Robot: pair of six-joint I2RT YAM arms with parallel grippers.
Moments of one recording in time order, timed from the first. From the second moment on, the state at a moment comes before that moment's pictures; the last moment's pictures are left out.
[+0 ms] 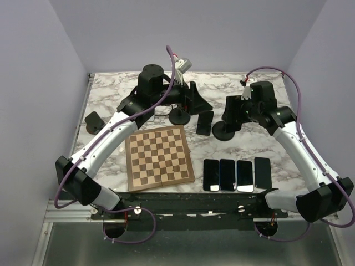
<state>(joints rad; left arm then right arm) -0.62 1.51 1.57 -0.23 0.68 -0.47 0.31 1.25 1.26 -0.72 -0.07 0.18</state>
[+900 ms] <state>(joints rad) -0.76 1.35 1.11 0.03 0.62 -0.48 0.35 1.30 1.31 -0.64 0.12 0.12</state>
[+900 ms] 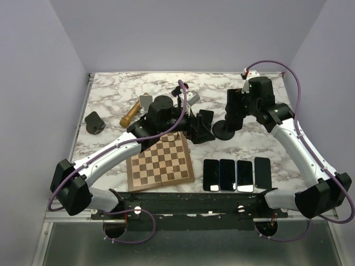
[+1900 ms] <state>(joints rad) -0.80 1.73 1.24 0.30 0.51 -0.40 0.36 1.32 1.26 -0.61 0.14 0.14</state>
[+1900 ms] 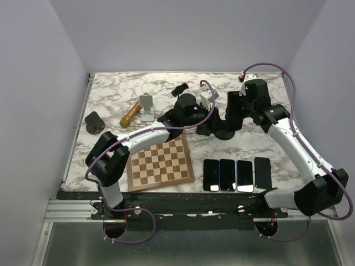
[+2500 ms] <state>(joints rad) -0.80 1.87 1.40 0.26 0.42 -0.33 0.36 1.32 1.26 -0.60 0.13 0.15</state>
